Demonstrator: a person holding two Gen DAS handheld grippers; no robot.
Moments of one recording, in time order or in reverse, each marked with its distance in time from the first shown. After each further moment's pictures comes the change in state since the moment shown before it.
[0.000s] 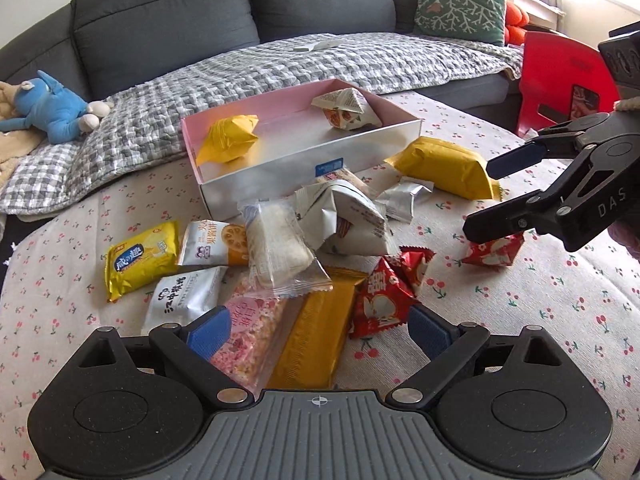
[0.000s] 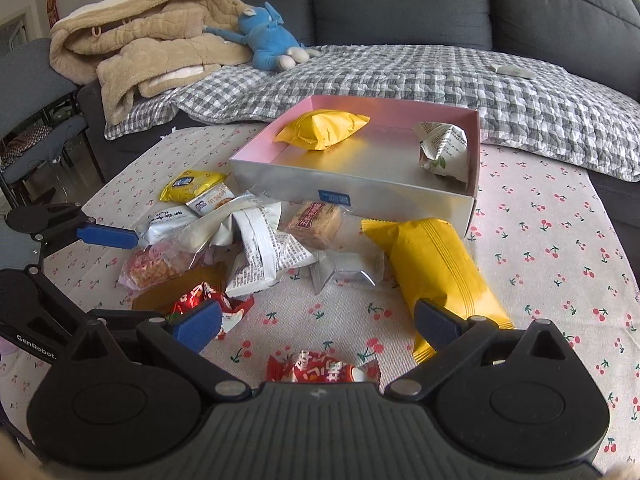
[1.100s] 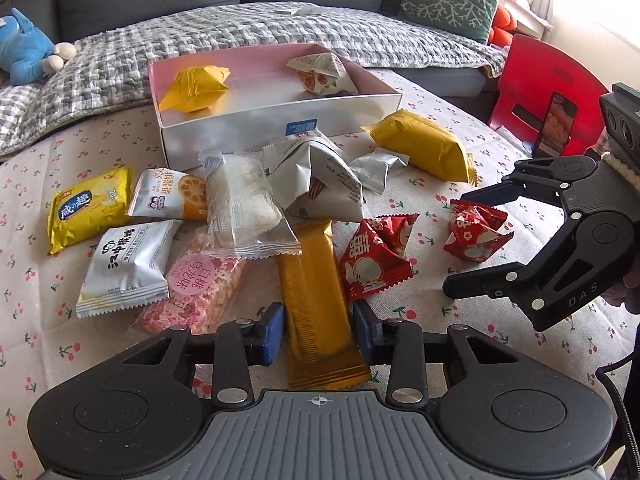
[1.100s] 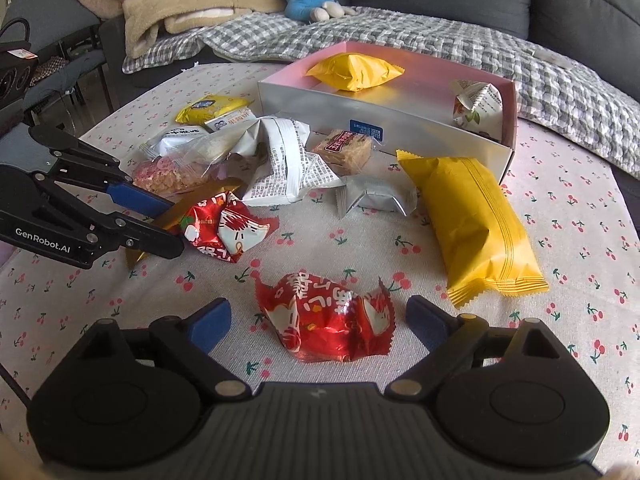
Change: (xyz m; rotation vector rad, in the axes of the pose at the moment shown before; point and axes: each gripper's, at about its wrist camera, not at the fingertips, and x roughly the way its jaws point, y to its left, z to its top) left arm 0.023 0.015 -0.006 -0.117 0.090 -0.162; right arm 0.016 0.012 -0.024 -0.112 0.093 -0.014
